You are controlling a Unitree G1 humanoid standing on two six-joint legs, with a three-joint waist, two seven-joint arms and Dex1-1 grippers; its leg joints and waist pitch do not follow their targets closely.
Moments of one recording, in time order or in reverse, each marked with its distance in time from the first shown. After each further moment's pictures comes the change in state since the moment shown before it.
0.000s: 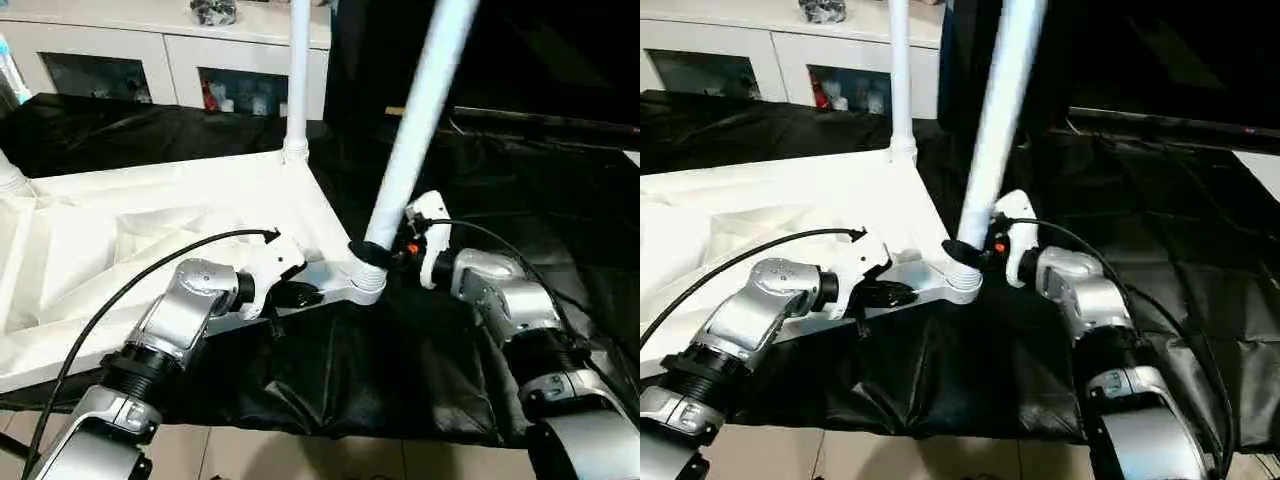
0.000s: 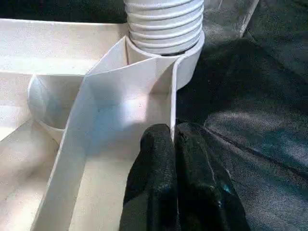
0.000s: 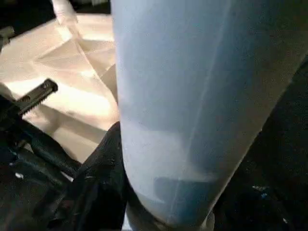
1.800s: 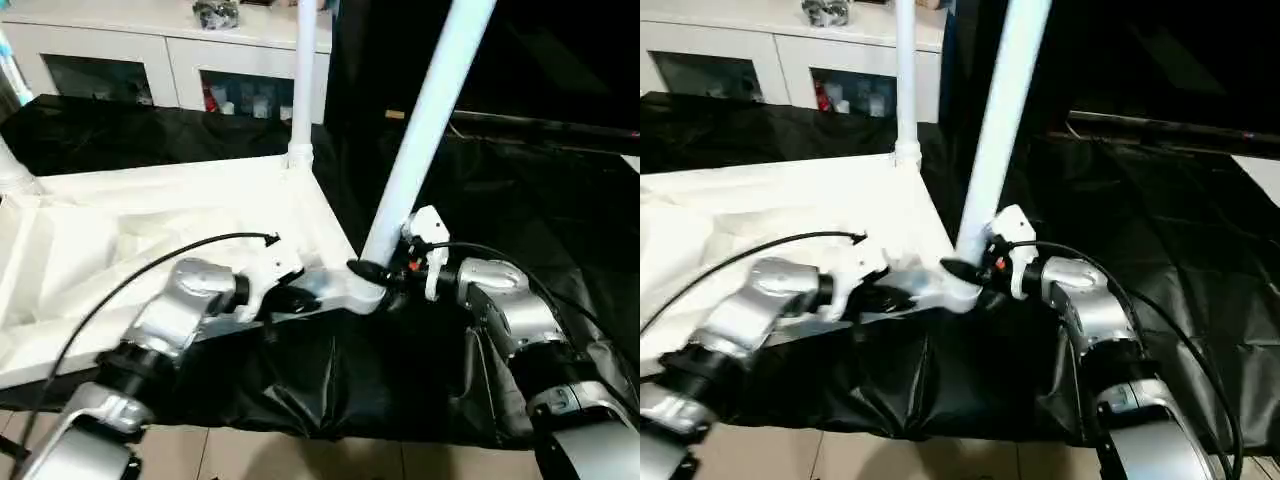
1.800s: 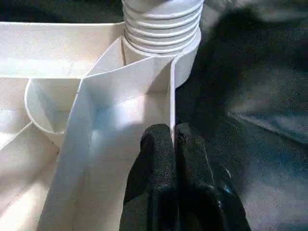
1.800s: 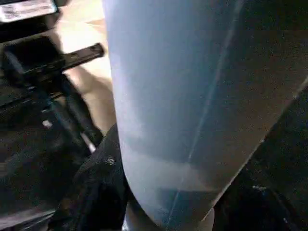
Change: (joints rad) left arm 0.009 0.087 -0.036 -0.006 -0.019 -0.071 -0.112; right arm 0.022 -0.042 0.121 0.008 -0.082 -0.185 0.210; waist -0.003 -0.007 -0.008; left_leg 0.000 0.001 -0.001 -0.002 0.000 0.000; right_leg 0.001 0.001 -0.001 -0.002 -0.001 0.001
